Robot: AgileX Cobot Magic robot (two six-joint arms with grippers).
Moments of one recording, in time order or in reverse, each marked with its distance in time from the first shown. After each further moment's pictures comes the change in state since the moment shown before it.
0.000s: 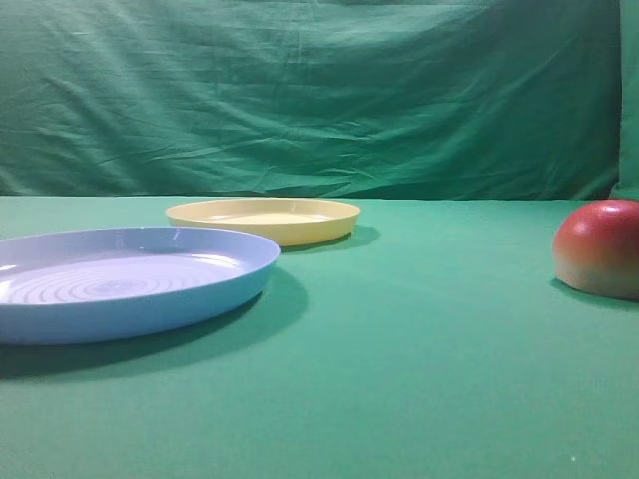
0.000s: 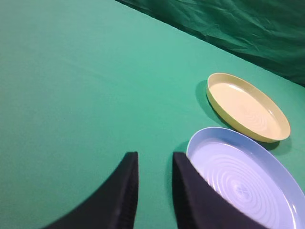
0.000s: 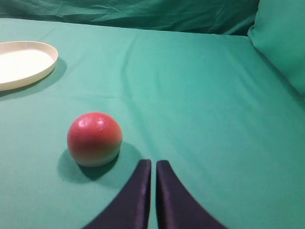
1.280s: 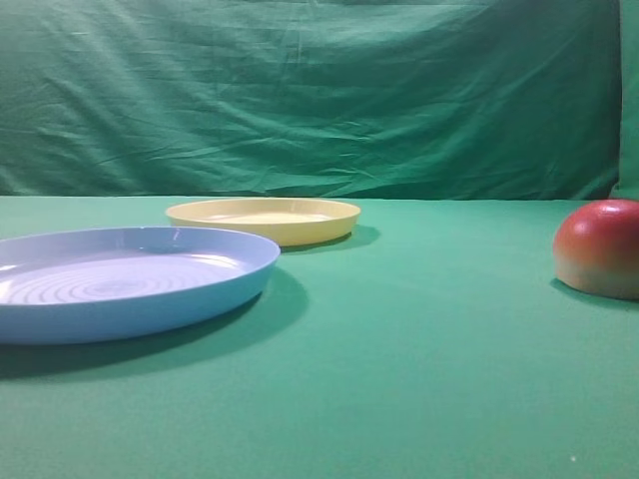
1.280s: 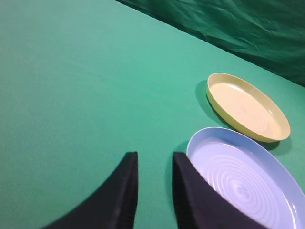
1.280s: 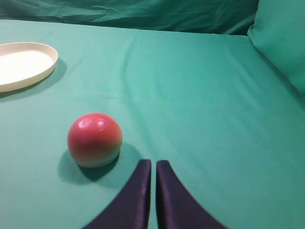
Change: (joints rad) left arm 0.000 0.000 0.000 0.000 0.000 0.000; right arm 0.000 0.000 -0.008 0.097 -0.096 -0.001
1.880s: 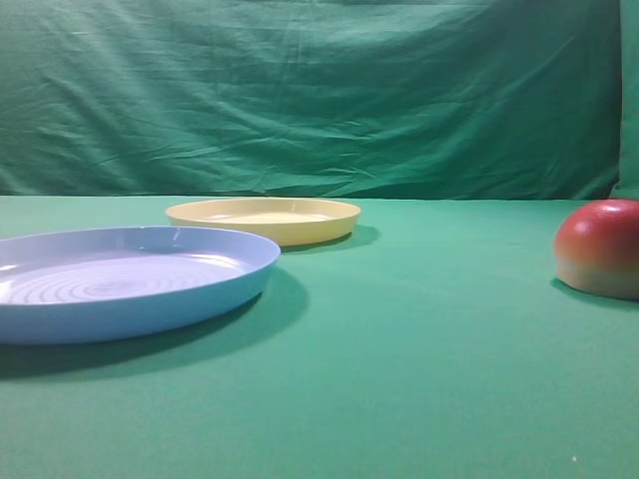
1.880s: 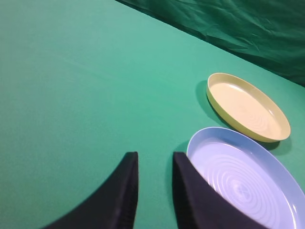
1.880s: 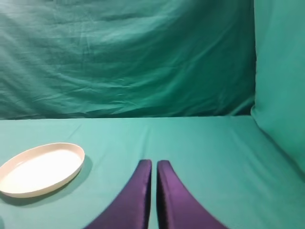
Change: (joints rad) left arm 0.000 0.000 0.000 0.000 0.000 0.000; right arm 0.000 0.252 -0.306 0.115 0.096 -0.213
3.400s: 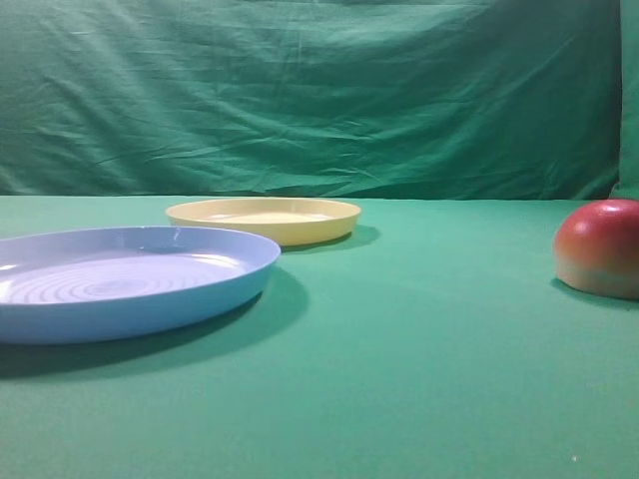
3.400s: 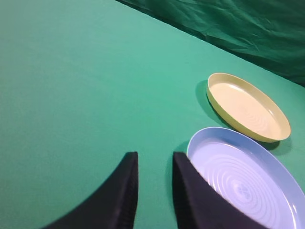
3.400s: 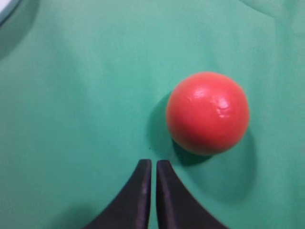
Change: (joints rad) left arm 0.000 0.000 0.000 0.000 0.000 0.000; right arm 0.279 0.995 -0.380 -0.165 0.198 -0.008
